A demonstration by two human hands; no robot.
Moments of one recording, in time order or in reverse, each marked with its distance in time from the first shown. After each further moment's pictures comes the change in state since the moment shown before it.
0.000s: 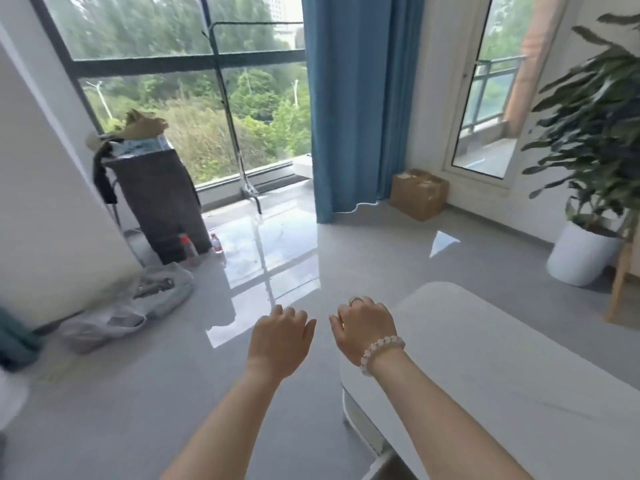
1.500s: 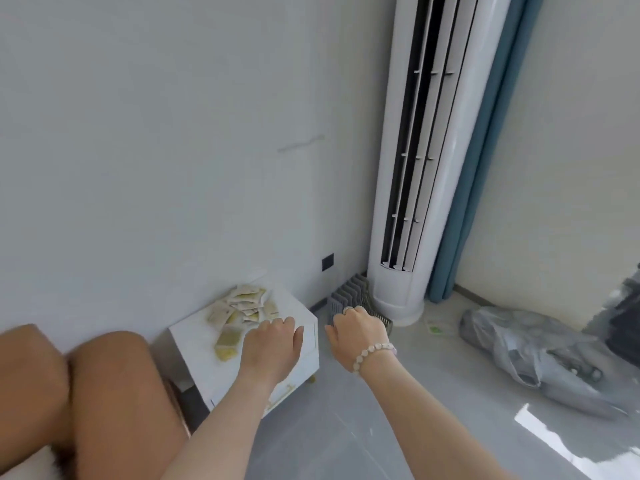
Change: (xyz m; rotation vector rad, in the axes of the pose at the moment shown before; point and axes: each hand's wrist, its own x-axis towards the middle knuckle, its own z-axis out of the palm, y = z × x) left_hand -0.421 -0.560 -0.131 0.536 -0.454 -1.512; right_hand 0.078 -0.790 0.142 0.008 -0.274 -1.484
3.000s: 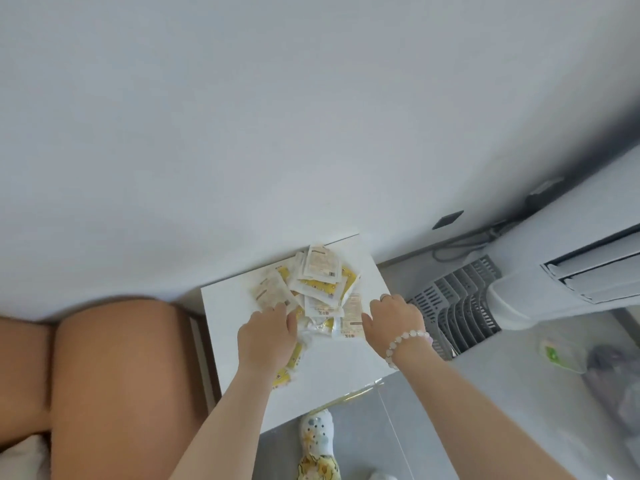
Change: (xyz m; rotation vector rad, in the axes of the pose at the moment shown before) left_hand 0.260 -0.269 0.301 -0.274 -0.453 -0.606; right_hand 0.485 -0.092 0.211 -0.108 -0.453 -0.190
